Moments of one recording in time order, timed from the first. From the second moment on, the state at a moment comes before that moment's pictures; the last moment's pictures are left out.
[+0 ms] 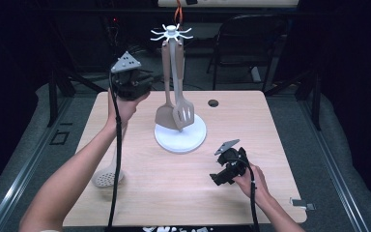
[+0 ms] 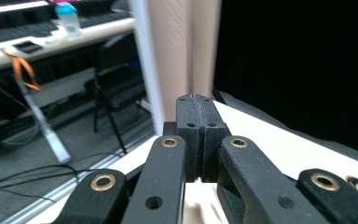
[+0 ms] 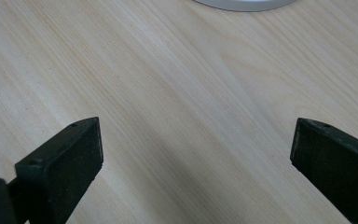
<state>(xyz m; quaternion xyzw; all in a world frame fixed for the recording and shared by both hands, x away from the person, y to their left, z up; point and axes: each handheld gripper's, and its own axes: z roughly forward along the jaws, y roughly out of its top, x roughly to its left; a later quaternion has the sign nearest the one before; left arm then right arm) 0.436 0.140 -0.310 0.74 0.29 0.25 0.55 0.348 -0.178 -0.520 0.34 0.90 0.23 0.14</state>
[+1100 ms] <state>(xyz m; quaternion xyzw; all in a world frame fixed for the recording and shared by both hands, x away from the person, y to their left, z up) 0.462 0.134 -0.263 0.71 0.29 0.31 0.56 0.347 -0.180 -0.521 0.33 0.90 0.23 0.14</state>
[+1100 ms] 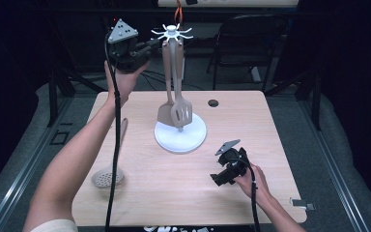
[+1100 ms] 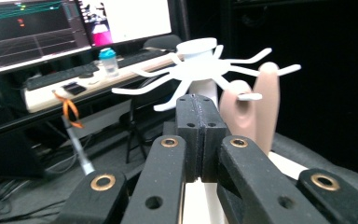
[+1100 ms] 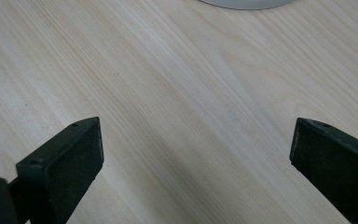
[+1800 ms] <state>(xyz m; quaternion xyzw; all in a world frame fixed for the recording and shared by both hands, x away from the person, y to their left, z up) 0.478 0.137 -0.263 0.70 0.31 0.32 0.56 0.347 -0.179 -0.523 0.34 0.90 0.24 0.14</state>
